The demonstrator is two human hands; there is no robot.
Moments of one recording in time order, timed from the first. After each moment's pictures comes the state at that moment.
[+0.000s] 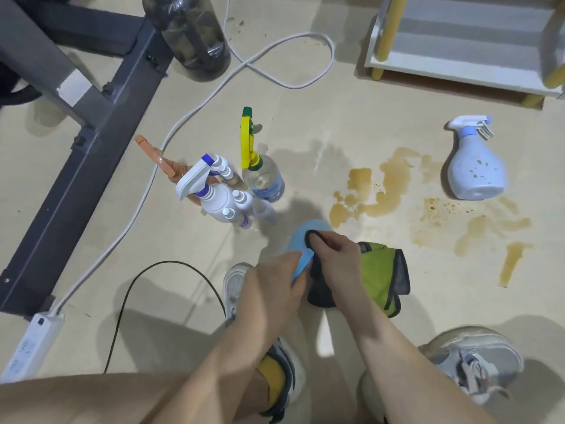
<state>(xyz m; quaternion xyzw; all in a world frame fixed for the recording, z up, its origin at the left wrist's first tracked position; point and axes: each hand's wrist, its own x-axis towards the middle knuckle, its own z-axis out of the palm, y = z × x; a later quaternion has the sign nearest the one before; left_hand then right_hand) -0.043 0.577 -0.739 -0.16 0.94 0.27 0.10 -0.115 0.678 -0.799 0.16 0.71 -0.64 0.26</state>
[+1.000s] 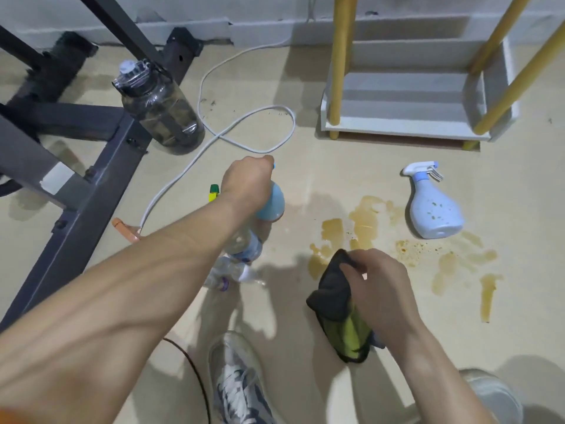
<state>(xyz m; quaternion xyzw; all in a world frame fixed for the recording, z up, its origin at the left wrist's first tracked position) -0.297 0.513 -0.717 -0.05 1.00 -0.02 0.08 -0.176 0.751 -0.721 0.00 0.91 -0.40 0.15</state>
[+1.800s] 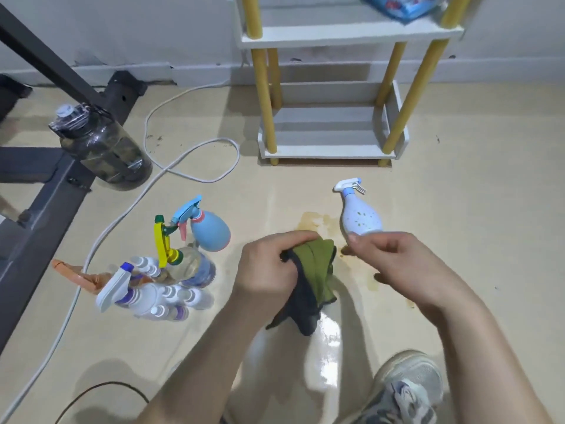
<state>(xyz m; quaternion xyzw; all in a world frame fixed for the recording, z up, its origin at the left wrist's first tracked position) -0.174 0.660 -0.657 -0.05 0.84 0.54 0.05 -0.189 0.862 -0.629 0.08 0.78 -0.55 0.30</state>
